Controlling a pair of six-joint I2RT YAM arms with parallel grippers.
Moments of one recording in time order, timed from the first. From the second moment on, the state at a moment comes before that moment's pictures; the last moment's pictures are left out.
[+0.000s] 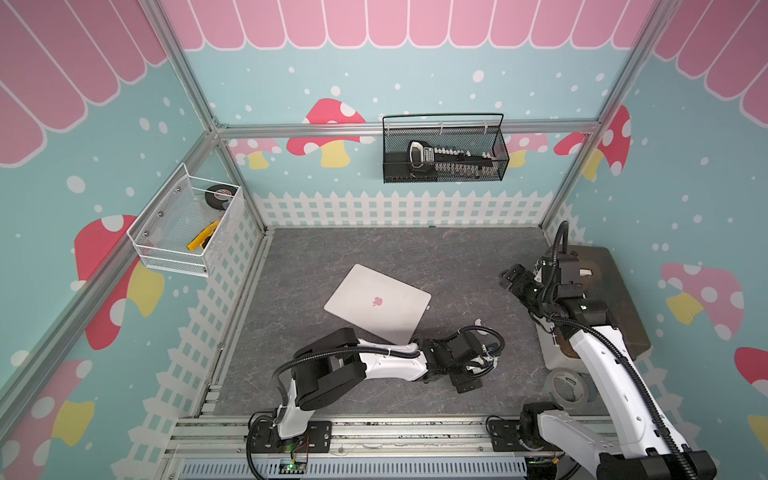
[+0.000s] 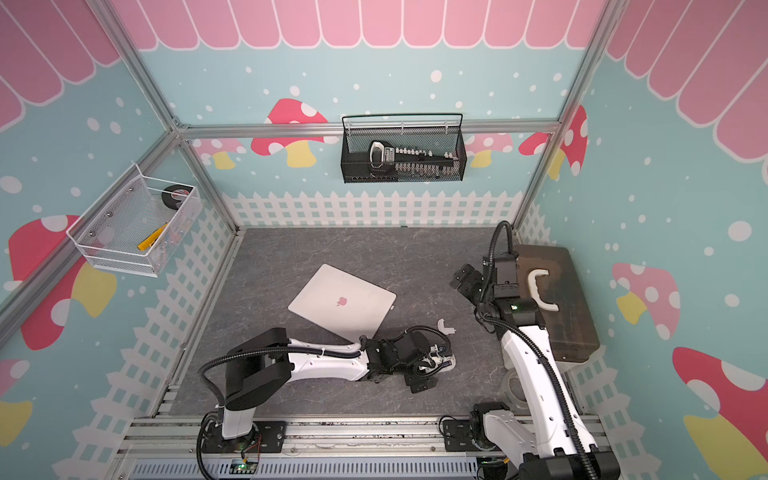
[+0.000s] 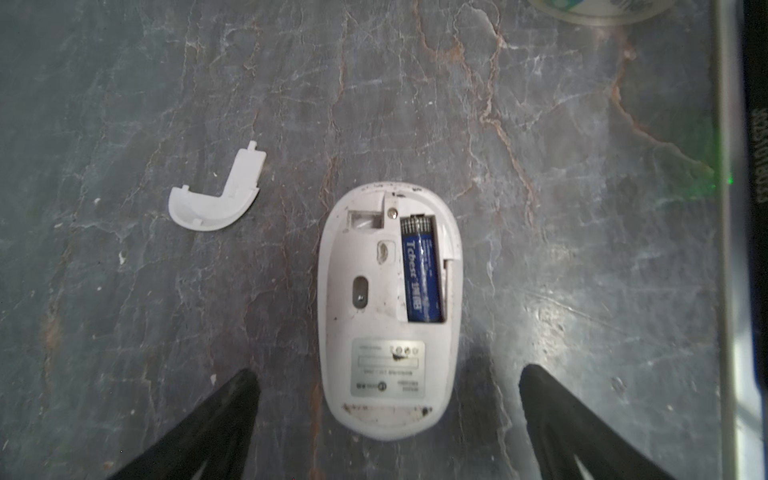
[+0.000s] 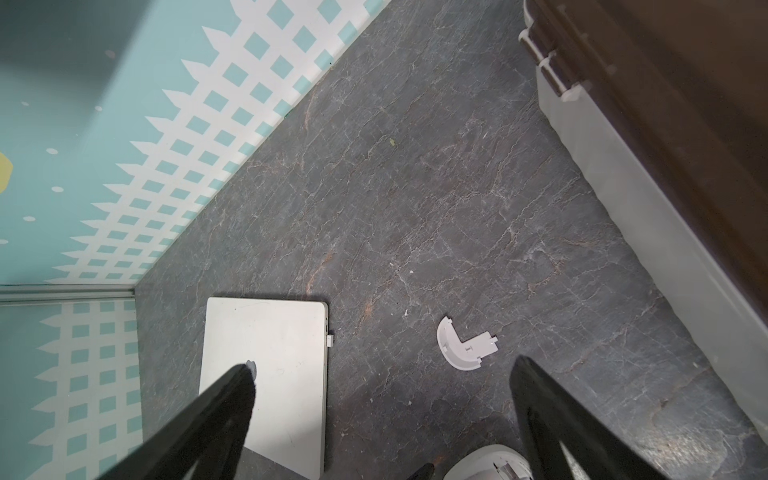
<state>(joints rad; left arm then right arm) -1.22 2.02 1.28 -0.09 -0.03 0.20 0.08 1.04 1.06 -0.76 -0.03 0.74</state>
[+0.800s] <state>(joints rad) -1.17 2.15 1.40 -0.12 0.09 0.20 0.07 1.04 1.05 -0.76 -0.05 0.74</state>
